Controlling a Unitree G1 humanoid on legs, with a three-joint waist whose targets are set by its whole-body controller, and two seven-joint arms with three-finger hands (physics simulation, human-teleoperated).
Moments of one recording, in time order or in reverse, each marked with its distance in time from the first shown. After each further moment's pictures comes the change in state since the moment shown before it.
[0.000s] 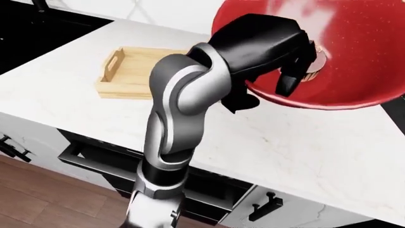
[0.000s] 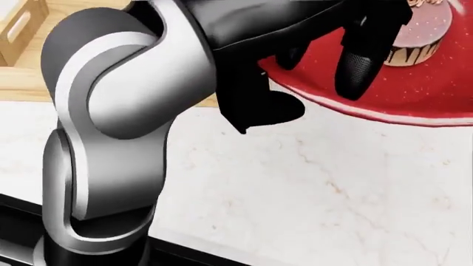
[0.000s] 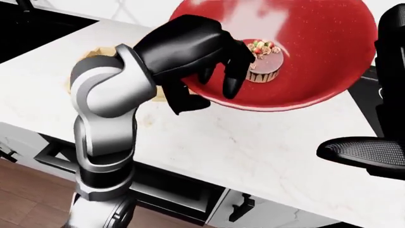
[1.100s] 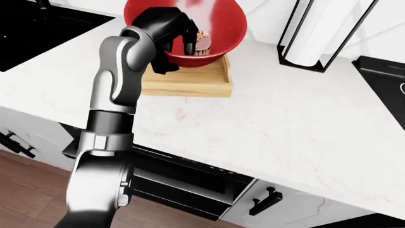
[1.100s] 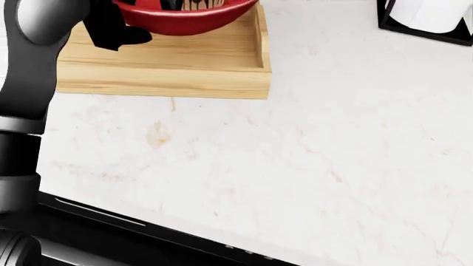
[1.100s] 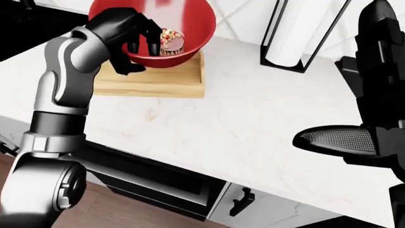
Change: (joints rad) left arm -0.122 0.417 0.139 0.684 0.056 -0.178 0.414; right arm -0.085 -0.032 0.139 0.000 -0.028 -0.031 -0.068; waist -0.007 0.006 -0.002
